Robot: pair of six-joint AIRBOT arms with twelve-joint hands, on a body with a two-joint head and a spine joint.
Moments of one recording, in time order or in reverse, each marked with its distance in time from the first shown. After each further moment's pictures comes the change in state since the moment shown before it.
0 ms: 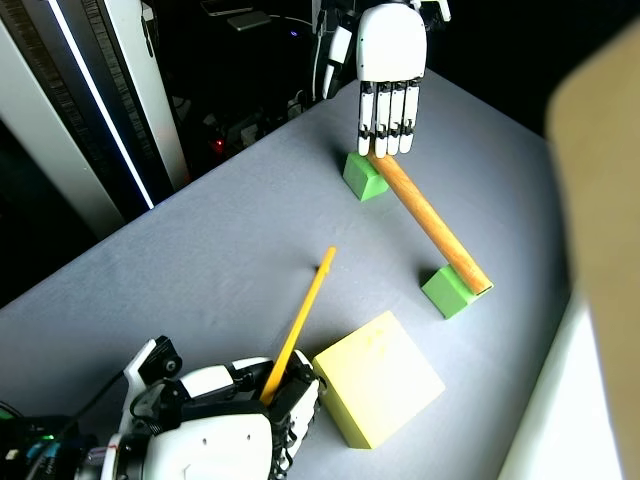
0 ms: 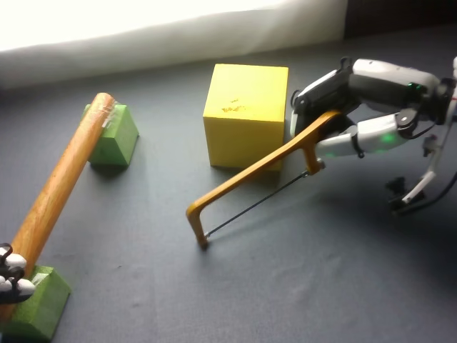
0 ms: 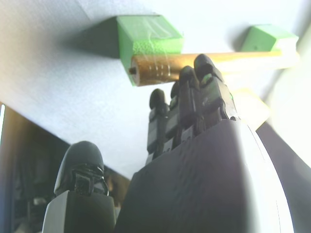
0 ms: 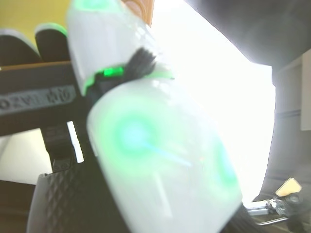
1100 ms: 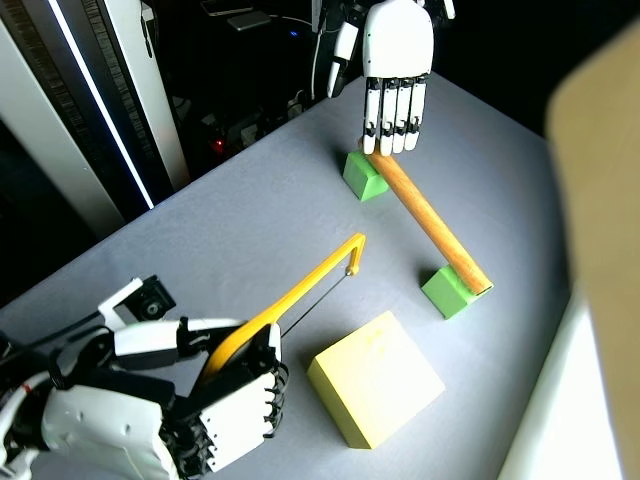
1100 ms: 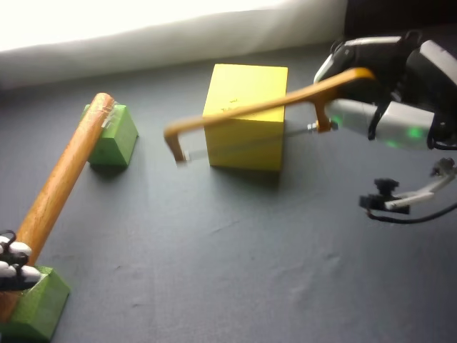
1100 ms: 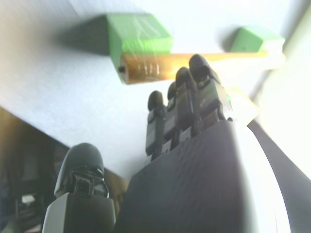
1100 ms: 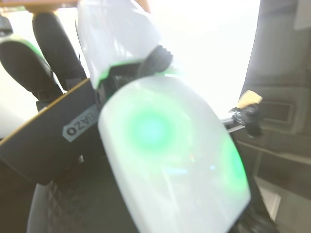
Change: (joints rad) left arm -0.032 0.000 0.021 -0.051 -0.042 0.013; right arm -0.150 0.135 -0.488 0.882 0.348 -0.545
